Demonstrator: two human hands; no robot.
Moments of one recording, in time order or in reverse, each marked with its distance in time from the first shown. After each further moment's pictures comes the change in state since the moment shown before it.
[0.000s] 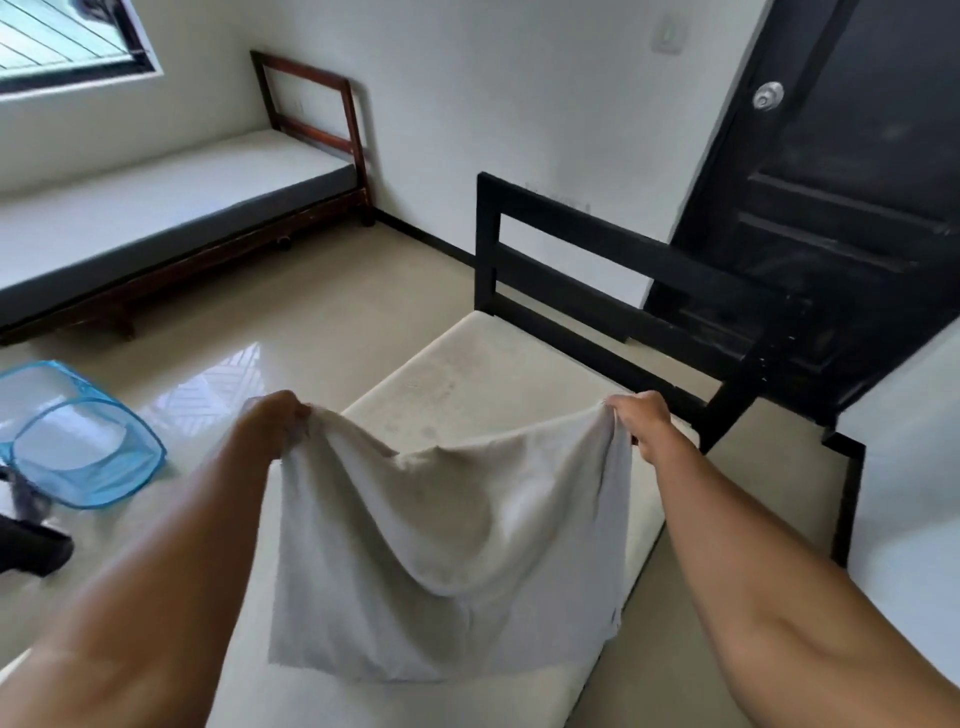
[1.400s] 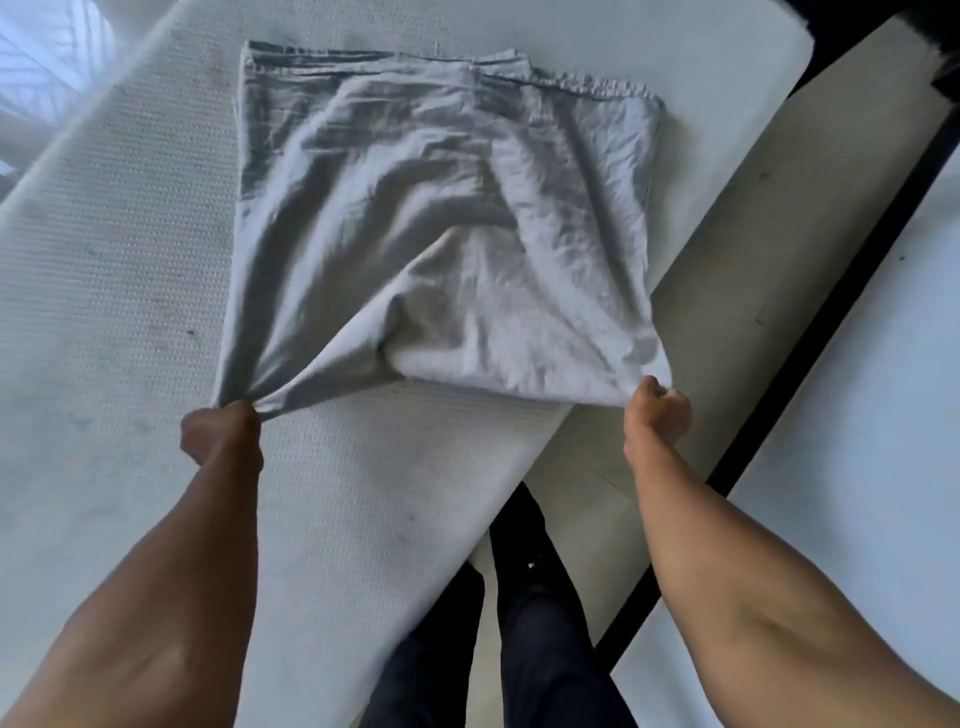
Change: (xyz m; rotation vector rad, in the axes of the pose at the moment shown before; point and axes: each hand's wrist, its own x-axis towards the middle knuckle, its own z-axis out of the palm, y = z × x) left_hand 0.082 -0.452 0.061 0.283 0.474 -0.330; right_hand -0.041 0.482 0.100 -0.243 0.531 0.443
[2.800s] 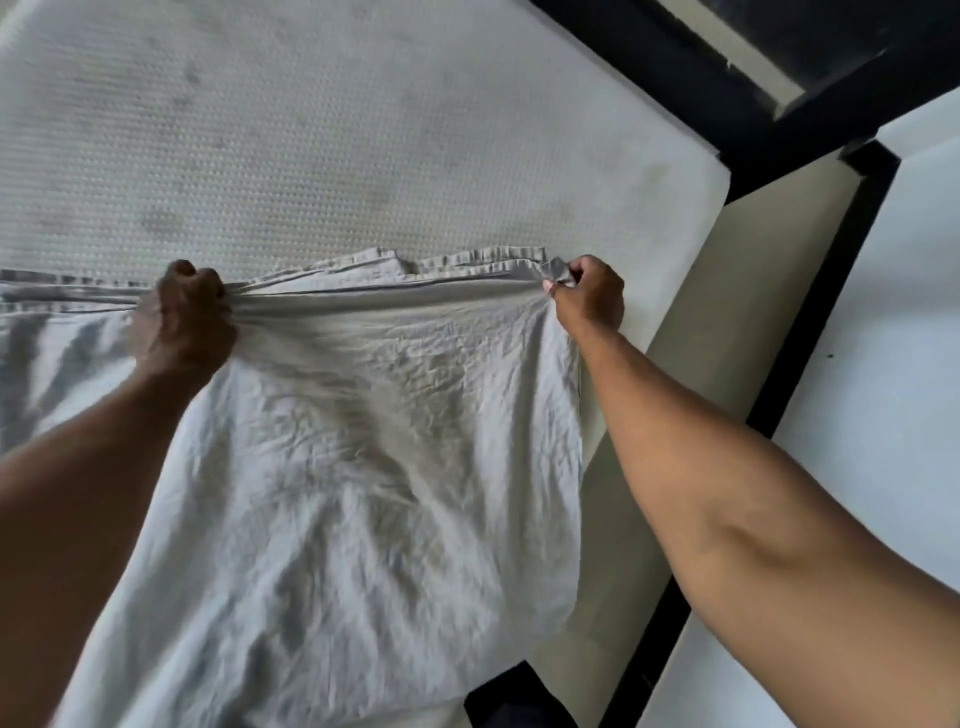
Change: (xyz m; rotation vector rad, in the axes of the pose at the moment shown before) left_hand -0.027 0.378 0.288 0.665 -0.161 1.179; right_hand 0.254 -0.355 0.148 -0.282 -0.201 -0.500
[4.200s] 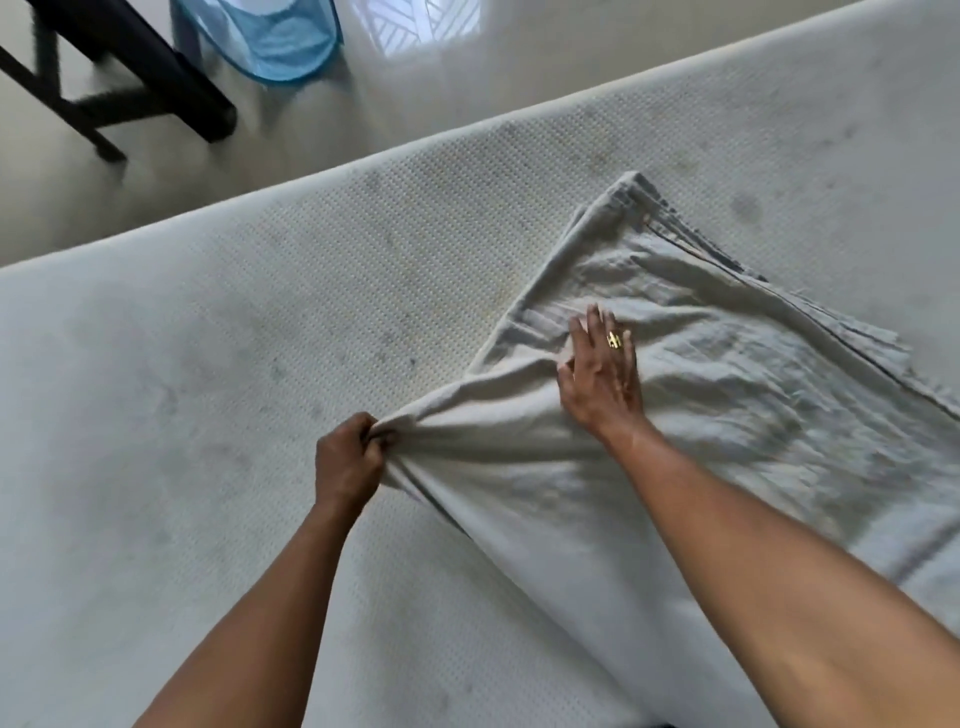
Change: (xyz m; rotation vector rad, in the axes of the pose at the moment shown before) left_hand -0.399 -0.336 0.025 -0.561 0.133 -0.815; right_hand -0.402 -0.165 0.271 -0.558 -0.436 -1.236
